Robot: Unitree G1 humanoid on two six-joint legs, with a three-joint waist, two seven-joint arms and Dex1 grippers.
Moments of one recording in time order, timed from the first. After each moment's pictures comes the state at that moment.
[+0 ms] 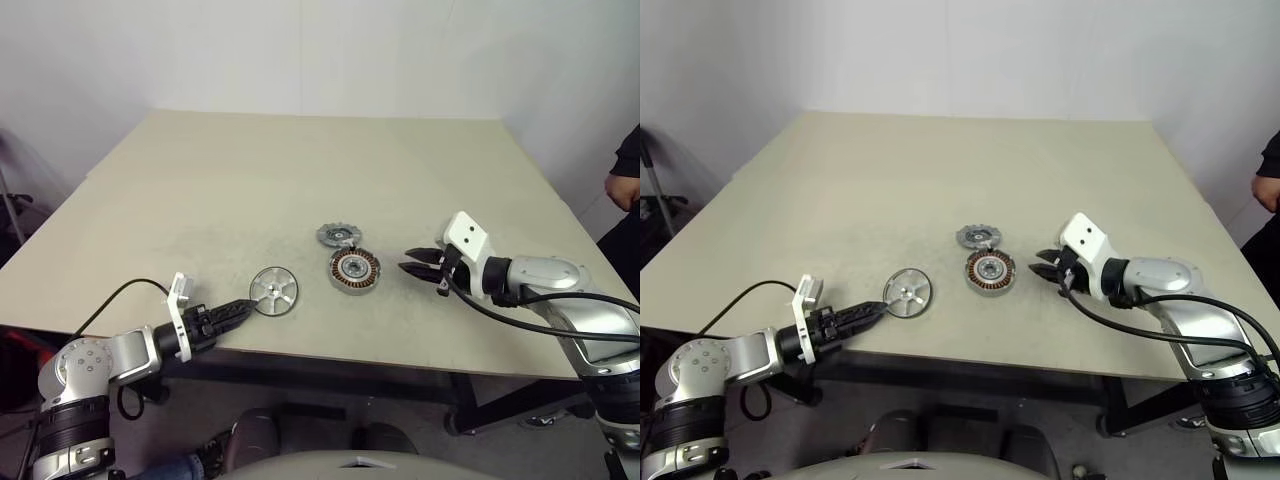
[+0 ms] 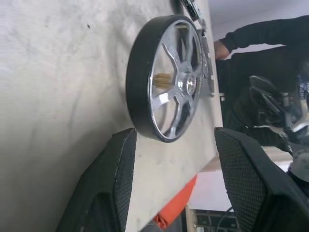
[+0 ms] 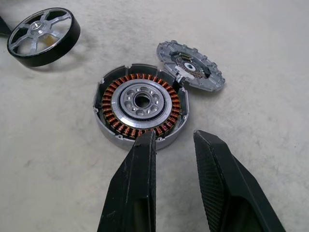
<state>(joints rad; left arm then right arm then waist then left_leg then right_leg) -0.10 0.39 0.42 0.04 -1.01 1.38 -0.60 -0.22 -0.82 0.02 -0.35 0.34 0.66 0.84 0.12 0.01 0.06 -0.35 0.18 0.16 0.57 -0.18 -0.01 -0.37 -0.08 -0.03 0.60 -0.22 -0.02</state>
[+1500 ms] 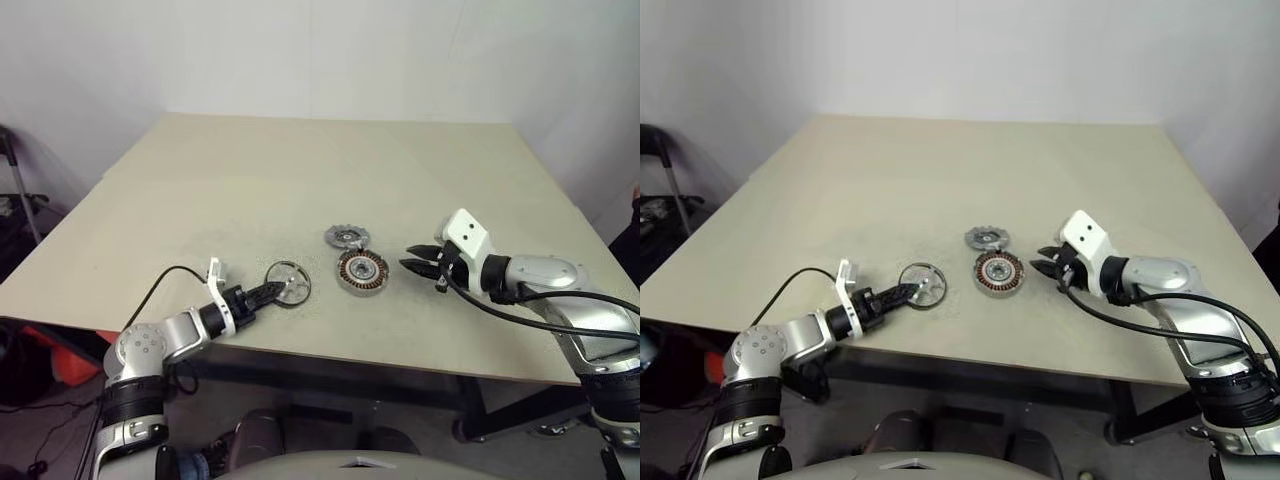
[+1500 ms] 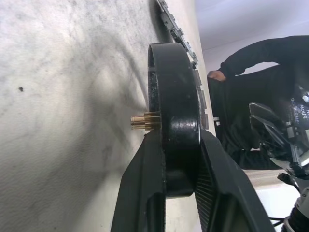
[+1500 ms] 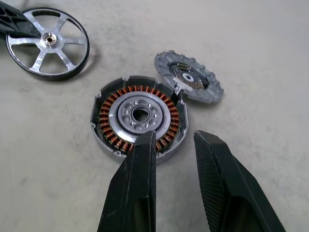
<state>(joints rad) -0.22 0.20 0.36 0.14 -0.96 1.24 -0.48 -0.20 -0.82 0.01 -0.37 0.34 0.70 0.80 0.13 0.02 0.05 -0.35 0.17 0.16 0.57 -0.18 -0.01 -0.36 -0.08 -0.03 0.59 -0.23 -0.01</state>
